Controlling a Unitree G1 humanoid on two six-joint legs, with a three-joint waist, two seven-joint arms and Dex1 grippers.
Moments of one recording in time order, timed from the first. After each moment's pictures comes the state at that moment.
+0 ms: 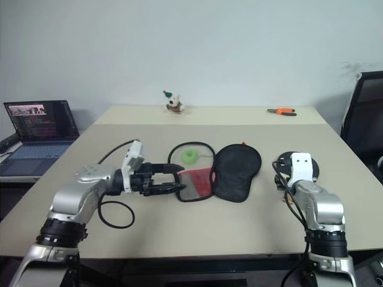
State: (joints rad) left arm -0.67 0.66 -0.03 0.13 -0.46 0.42 -1.28; right arm -0.59 -0.33 -0.26 -0.05 0.21 1.09 -0.04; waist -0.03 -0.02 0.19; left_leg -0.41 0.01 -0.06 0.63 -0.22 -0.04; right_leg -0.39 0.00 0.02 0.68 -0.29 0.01
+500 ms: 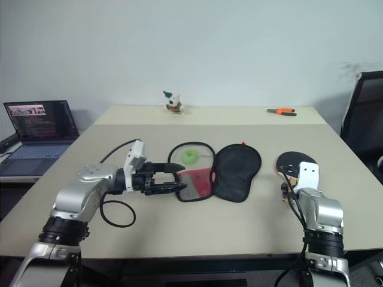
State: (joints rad) left arm -0.67 0.66 -0.03 0.16 -0.45 0.41 -1.28; right arm -0.62 -0.30 -0.33 0.12 0.18 1.02 -0.09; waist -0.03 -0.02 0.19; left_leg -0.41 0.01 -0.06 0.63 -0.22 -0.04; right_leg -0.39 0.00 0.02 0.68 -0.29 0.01
